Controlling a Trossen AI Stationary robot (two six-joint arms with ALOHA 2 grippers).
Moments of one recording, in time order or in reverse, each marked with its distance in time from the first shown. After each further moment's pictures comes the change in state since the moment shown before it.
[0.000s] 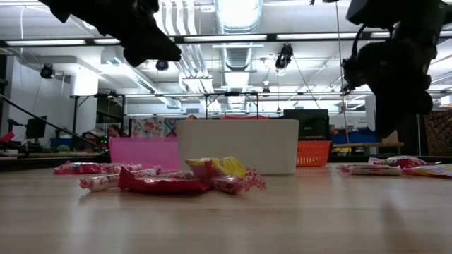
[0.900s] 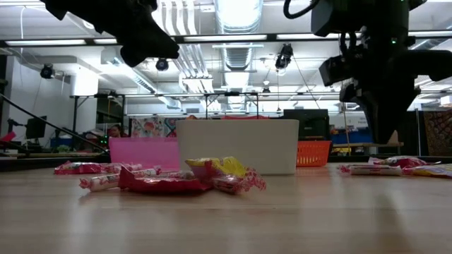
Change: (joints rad) left arm -0.048 -0.002 0.002 -0.014 0.012 -0.079; right arm 0.001 0.308 0.258 -0.210 -0.036 -0.674
